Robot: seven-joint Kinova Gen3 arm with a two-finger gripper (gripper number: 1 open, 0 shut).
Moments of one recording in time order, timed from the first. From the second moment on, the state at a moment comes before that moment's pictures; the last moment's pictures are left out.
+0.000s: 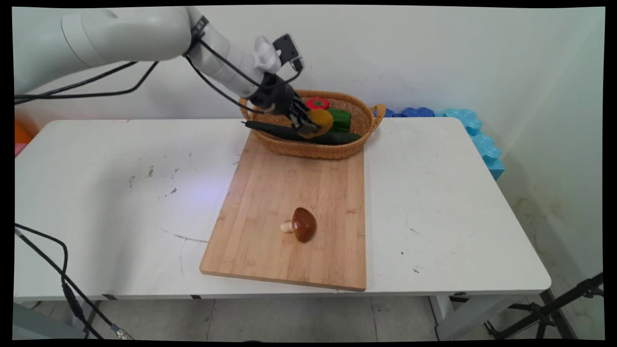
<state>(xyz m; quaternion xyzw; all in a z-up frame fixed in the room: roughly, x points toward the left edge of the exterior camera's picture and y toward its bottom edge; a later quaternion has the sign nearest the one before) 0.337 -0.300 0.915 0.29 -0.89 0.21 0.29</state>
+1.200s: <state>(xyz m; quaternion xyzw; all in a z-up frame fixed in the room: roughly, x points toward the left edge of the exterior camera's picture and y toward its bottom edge) 0.398 -0.384 0.864 0.27 -0.90 0.23 0.23</state>
